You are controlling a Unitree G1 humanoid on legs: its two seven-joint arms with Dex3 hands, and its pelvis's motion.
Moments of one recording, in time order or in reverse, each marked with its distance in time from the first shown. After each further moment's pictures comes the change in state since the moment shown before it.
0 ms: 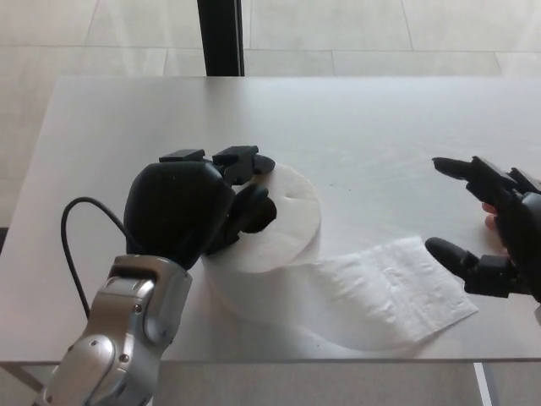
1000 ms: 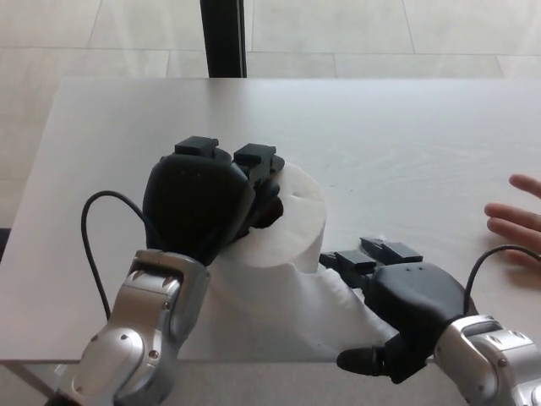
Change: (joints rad) left_arm -0.052 -0.031 -0.067 0.084 0.176 0.023 0.063; right_arm -0.064 0.040 0.390 -0.084 -0.251 0.292 0.325
